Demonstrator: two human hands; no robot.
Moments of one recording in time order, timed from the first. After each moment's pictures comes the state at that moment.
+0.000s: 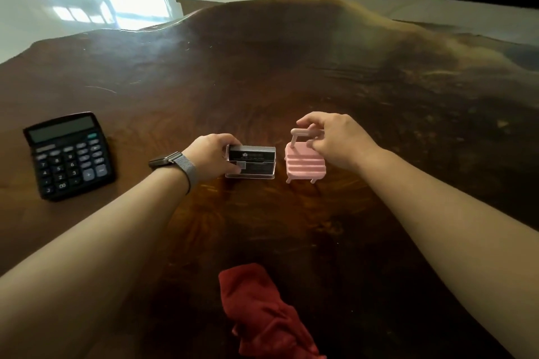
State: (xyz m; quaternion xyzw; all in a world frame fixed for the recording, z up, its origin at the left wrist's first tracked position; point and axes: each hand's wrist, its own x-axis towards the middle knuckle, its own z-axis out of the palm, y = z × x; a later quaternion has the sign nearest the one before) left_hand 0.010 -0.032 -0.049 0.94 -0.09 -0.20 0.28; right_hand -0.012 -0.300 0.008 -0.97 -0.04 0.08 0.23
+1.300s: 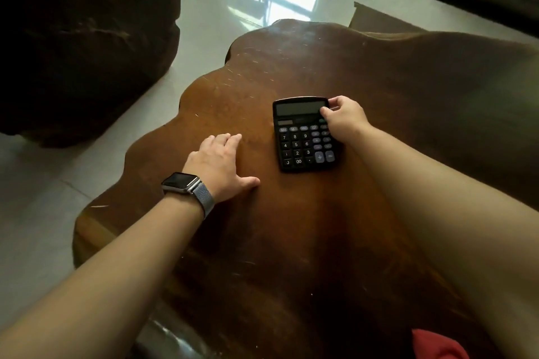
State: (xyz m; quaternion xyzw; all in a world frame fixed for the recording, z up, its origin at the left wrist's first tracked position) left_hand -0.116 0.303 -0.061 0.97 0.18 -0.12 0.12; right_hand 0.084 0.114 -0.067 -0.91 -0.04 0.16 0.38
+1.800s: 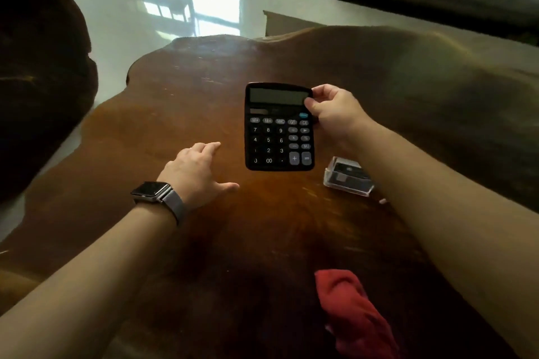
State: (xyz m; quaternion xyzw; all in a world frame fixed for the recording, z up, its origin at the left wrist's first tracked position) left_hand -0.090 0.174 -0.008 0.98 0.06 -0.14 0.15; right_hand 0.036 -0.072 0.043 -0.80 0.05 0.16 0.58
